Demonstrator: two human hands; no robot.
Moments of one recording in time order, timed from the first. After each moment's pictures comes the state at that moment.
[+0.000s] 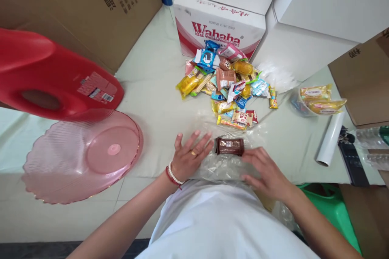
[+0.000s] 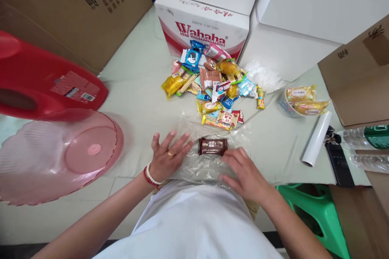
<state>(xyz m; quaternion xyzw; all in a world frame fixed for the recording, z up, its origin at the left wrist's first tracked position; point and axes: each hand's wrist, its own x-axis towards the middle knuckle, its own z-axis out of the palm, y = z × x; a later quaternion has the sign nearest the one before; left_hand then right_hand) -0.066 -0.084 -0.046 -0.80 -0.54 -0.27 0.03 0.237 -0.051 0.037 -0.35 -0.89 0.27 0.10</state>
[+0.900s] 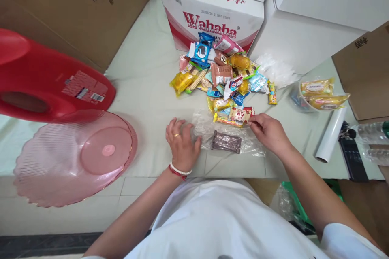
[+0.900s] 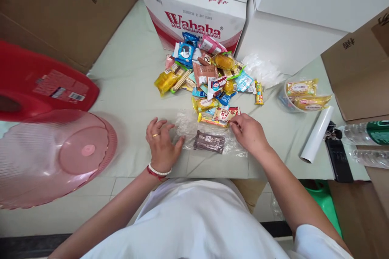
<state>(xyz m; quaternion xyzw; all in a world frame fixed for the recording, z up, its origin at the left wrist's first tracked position) -0.046 -0.057 -0.038 -0.60 -0.73 -0.32 -0.03 0.230 0.051 0.041 -0.52 -0.82 0.19 0.10</state>
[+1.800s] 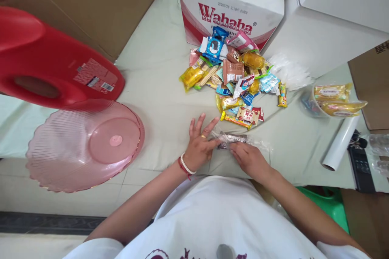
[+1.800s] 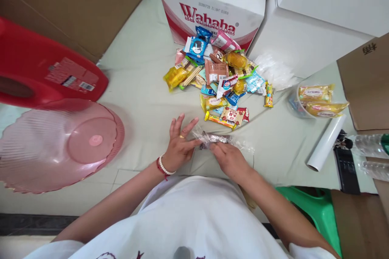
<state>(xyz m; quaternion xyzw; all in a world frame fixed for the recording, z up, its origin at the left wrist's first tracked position) -0.043 -0.060 -0.036 -0.75 -0.59 -0.27 -0.14 0.193 -0.025 -0.006 -0.33 -0.92 0.20 0.07</state>
